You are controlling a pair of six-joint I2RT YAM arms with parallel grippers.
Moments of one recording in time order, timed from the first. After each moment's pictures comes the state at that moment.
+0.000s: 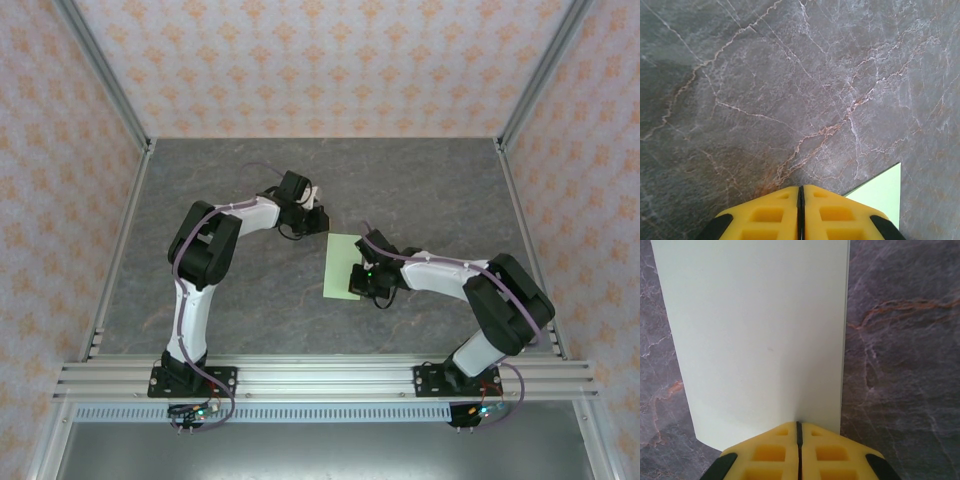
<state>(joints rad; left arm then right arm) -0.40 2.17 1.44 -0.26 0.47 -0.54 0.66 1.57 0.74 -0.36 -0.23 0.82</state>
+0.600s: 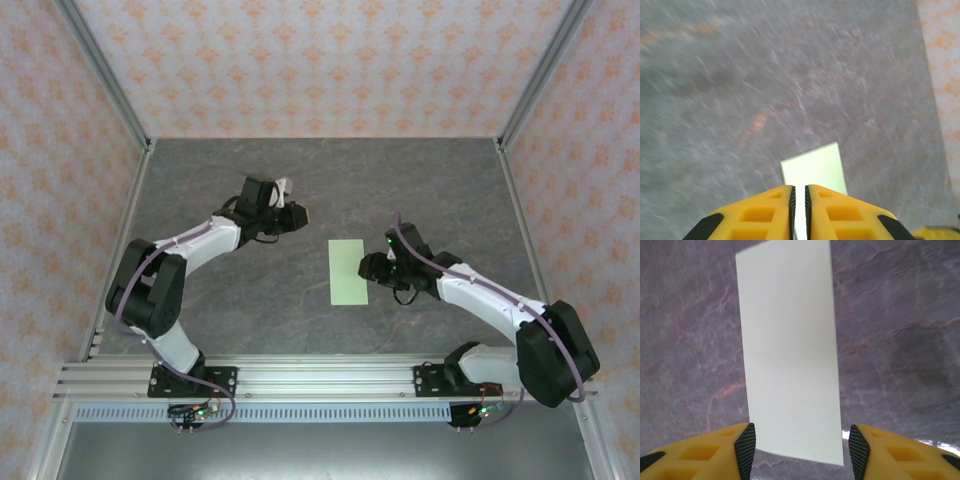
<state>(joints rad) -0.38 1.68 1.02 -0.08 0.41 -0.62 0.54 1.24 0.67 -0.39 -0.21 0.77</state>
